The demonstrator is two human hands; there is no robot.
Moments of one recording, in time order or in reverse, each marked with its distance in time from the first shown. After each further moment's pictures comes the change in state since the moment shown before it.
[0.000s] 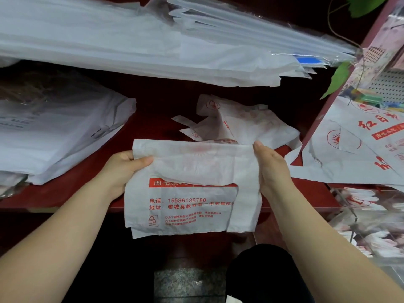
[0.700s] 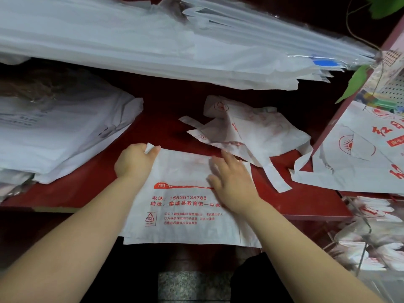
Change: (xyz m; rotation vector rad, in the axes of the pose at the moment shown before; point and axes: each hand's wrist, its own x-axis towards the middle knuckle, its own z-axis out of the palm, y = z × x) left_hand 0.041 -0.011 0.009 0.900 0.523 0.133; right_hand -0.014 0.035 0.044 -1.300 -0.391 -0.573
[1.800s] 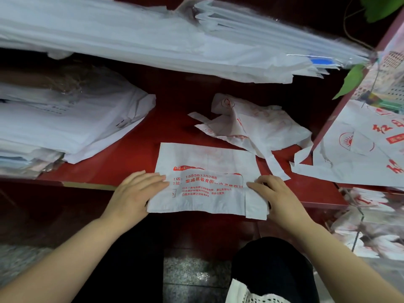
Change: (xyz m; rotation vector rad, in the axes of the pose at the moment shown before) left_hand -0.087 -0.075 -0.032 0.214 -0.156 0.939; right_hand -0.076 0.081 -0.008 -0.134 0.199 -0.318
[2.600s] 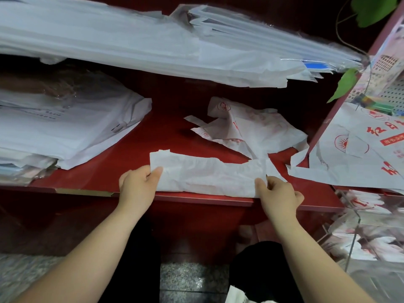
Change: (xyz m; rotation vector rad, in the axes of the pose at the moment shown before) left_hand 0.046 0.039 -0.013 -0.431 0.241 -0.779; right_hand 0.029 -0.029 -0.002 0.275 0.175 0.908
